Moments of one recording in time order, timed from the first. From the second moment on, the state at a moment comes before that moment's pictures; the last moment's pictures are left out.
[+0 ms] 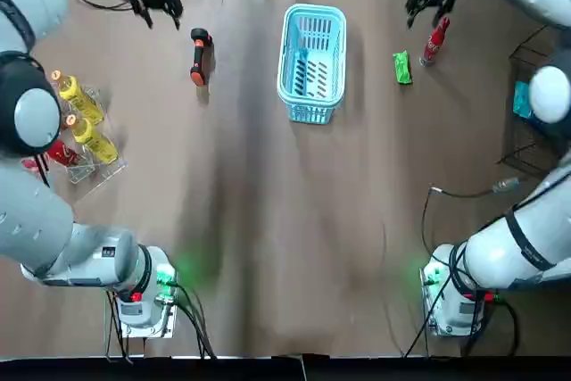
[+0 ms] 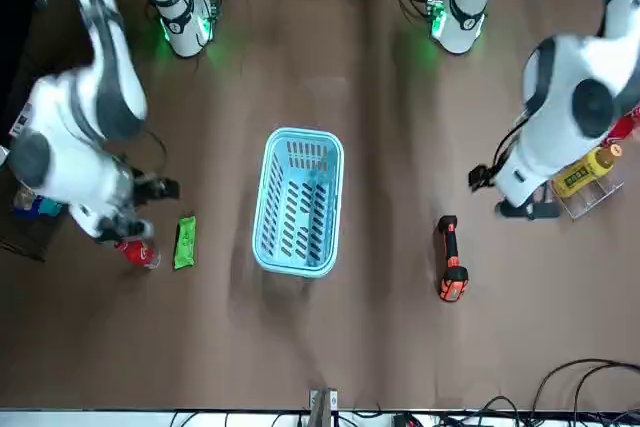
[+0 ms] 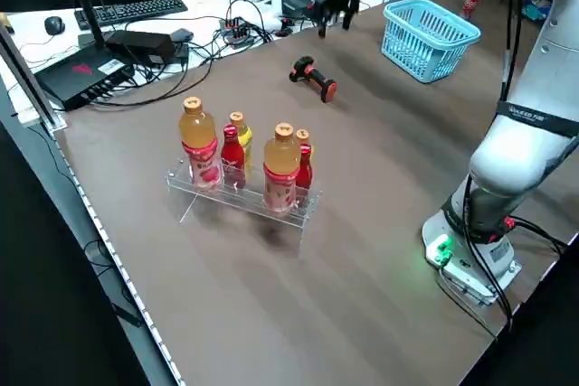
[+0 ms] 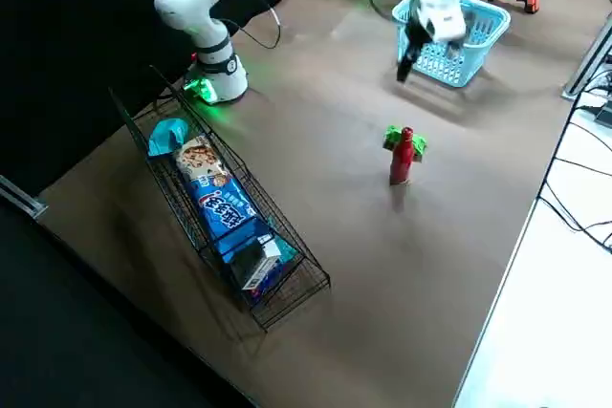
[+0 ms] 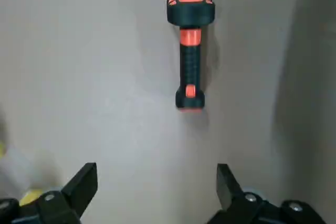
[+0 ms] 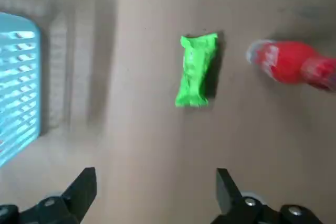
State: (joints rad) left arm -0.03 0.18 -0.15 -1.92 0.04 2.07 -0.17; right arm 0.14 0.36 -0.01 -1.70 0.11 1.88 -0.02
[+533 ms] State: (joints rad) left arm -0.05 0.42 -0.15 -1.98 0.17 2.44 -0.42; right arm 0.09 0.58 -0.02 -1.69 0.12 2.16 -0.06
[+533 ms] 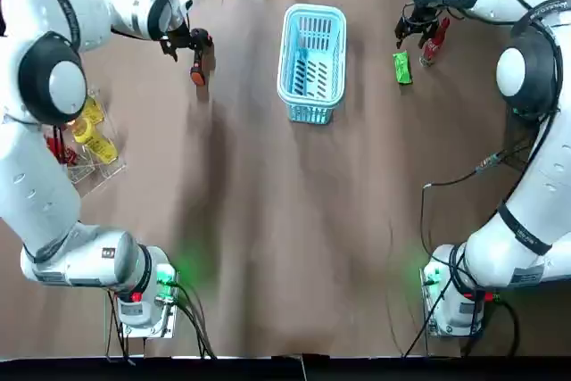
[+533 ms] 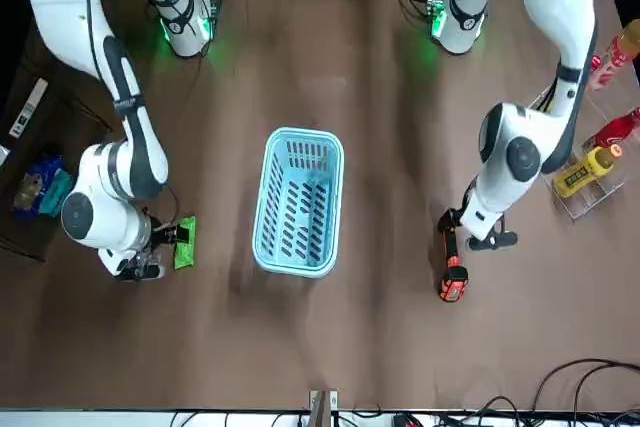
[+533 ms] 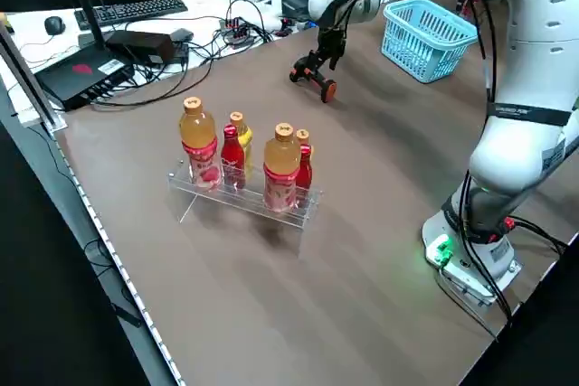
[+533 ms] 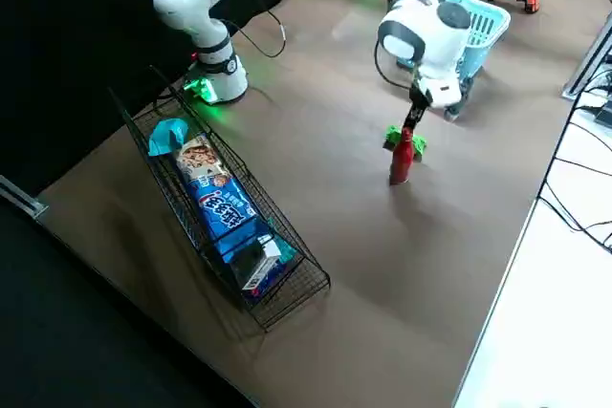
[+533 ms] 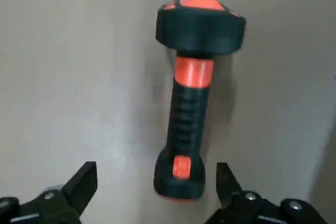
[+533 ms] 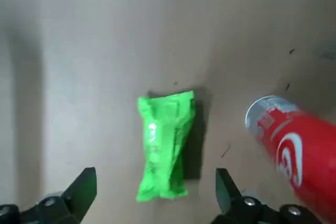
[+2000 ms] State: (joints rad) left arm -0.07 0.62 -0.16 -1.78 0.30 2.43 -0.62; right arm 0.09 0.67 -0.01 -1.65 0.24 2.01 -0.11
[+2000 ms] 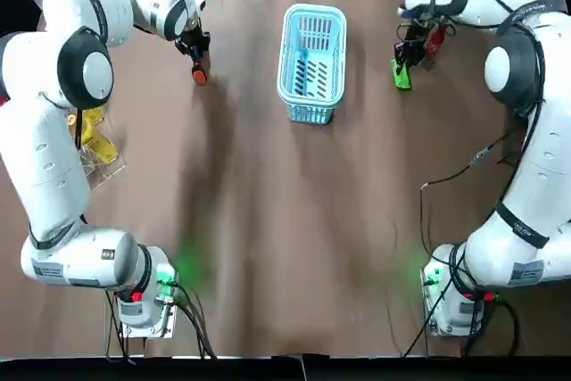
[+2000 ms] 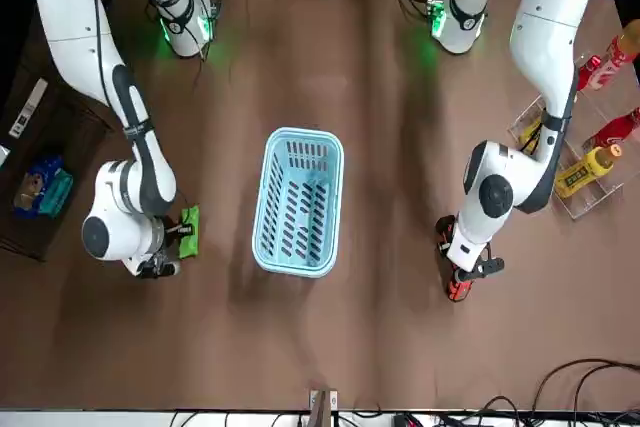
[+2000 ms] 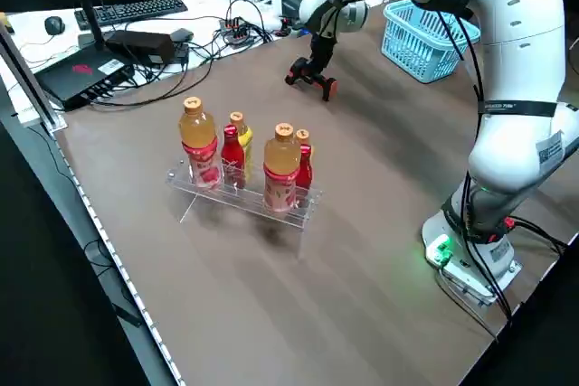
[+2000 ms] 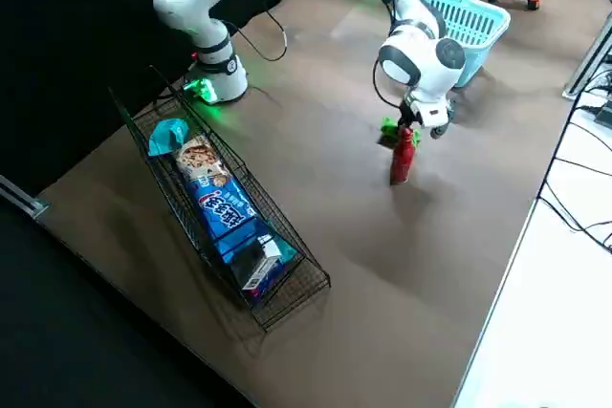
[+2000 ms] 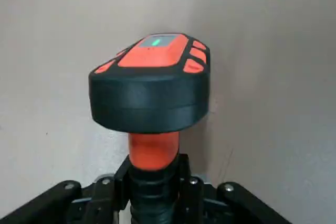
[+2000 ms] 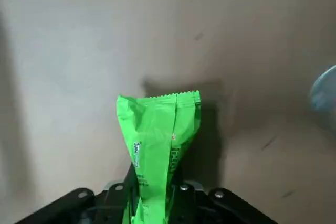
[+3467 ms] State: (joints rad) left arm 0.04 0.30 -0.42 -1.47 -0.65 1.66 -0.72; right arm 0.13 0.56 0.11 -1.36 0.86 1.60 0.55
